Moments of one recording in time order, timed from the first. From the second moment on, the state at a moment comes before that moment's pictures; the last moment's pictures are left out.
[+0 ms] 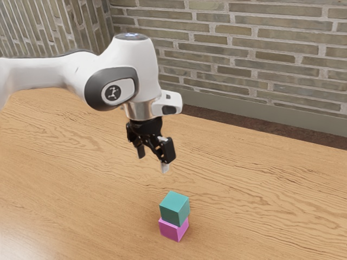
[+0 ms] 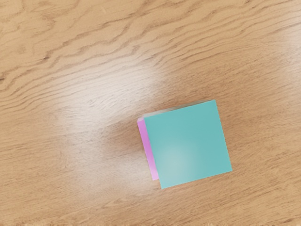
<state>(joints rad) -0.70 -0.09 0.30 -2.00 0.00 1.89 -0.12</state>
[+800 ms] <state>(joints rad) -0.78 0.13 0.32 -2.02 -0.09 2.02 -0.26</state>
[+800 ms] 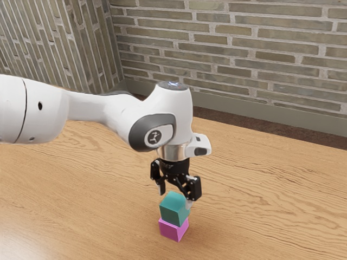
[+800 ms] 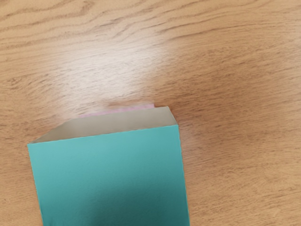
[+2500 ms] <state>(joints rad) -0.51 0.37 0.37 -1.92 -0.14 2.05 -0.23</state>
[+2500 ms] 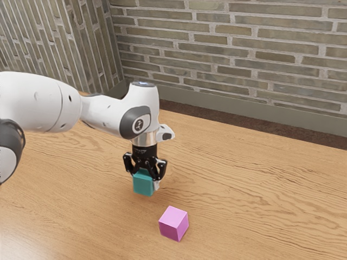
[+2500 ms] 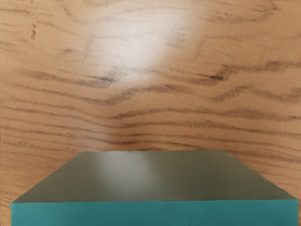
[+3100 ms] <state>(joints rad) -0.52 0.25 0.39 -1.75 -0.07 1.95 -0.20</state>
